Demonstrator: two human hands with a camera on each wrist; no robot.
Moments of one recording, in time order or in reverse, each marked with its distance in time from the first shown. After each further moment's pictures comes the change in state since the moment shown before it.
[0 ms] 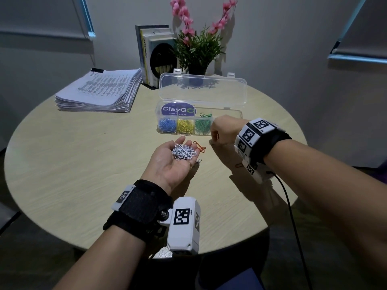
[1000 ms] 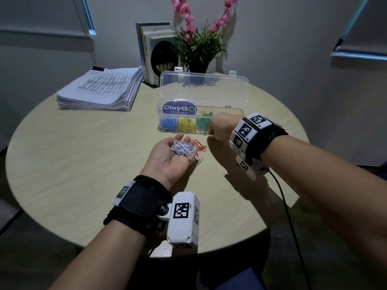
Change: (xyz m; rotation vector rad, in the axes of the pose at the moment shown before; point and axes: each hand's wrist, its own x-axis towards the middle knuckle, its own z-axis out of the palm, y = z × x) left_hand 0.007 0.005 0.000 -0.010 0.015 0.017; right_hand 0.011 -0.017 -0.006 -0.067 -0.068 0.045
